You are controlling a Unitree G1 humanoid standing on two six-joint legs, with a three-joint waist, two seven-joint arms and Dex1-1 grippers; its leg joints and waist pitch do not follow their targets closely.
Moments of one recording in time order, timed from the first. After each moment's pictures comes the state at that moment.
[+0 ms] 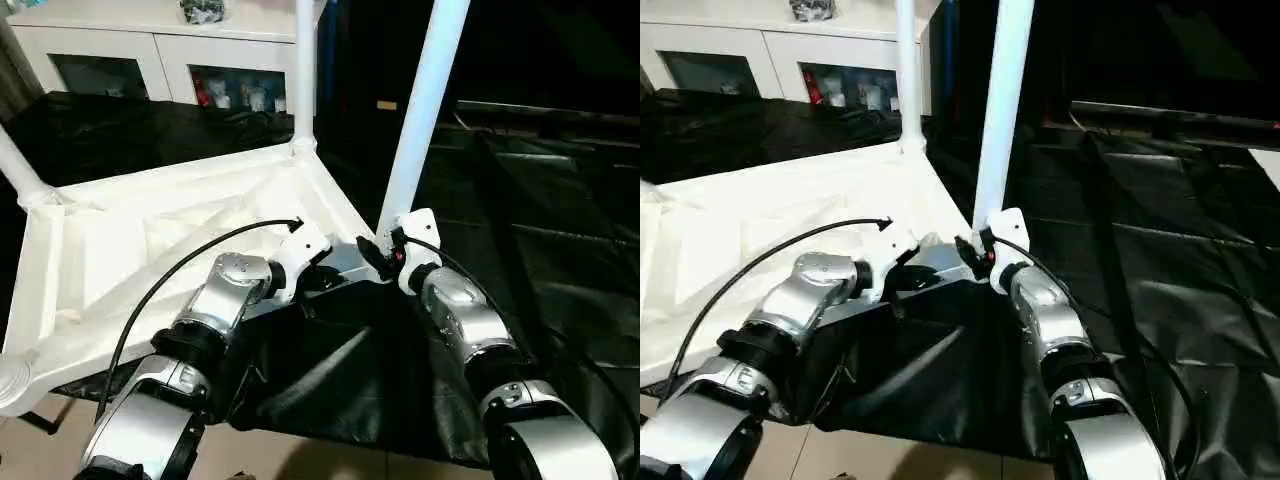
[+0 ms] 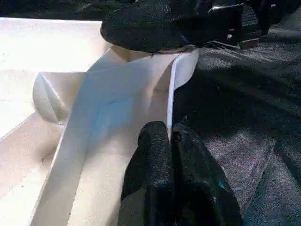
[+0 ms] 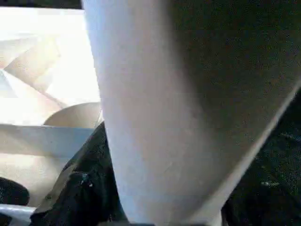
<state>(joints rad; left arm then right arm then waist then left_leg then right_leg) -0.69 0.15 -0.21 0.76 0.10 0.16 -0.87 -0.62 -0.06 -0.01 0.89 0.04 -0.07 0.40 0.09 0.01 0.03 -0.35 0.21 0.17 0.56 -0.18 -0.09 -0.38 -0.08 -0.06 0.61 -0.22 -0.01</state>
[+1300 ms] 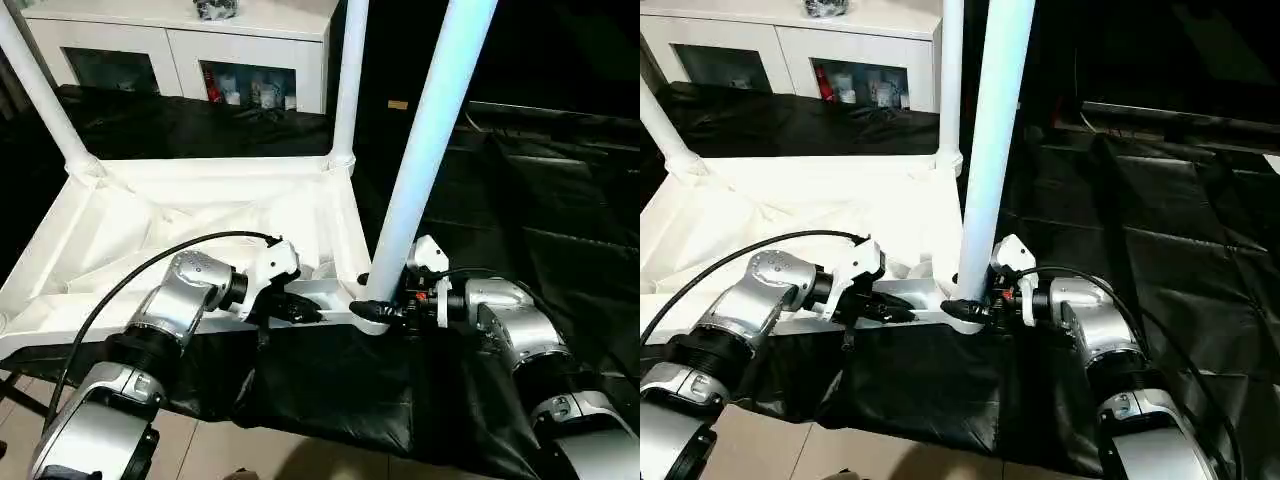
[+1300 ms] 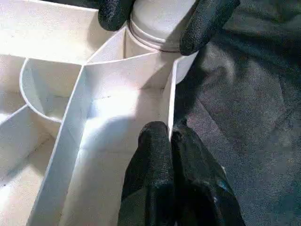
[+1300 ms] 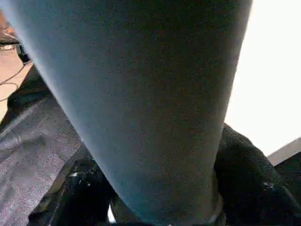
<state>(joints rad) -0.64 0.33 -0.26 0.68 0.03 0.13 -1.30 -0.55 -0.27 0.11 0.74 0.12 0.03 1.22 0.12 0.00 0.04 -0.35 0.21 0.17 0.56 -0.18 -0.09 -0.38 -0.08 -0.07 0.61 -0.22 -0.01</state>
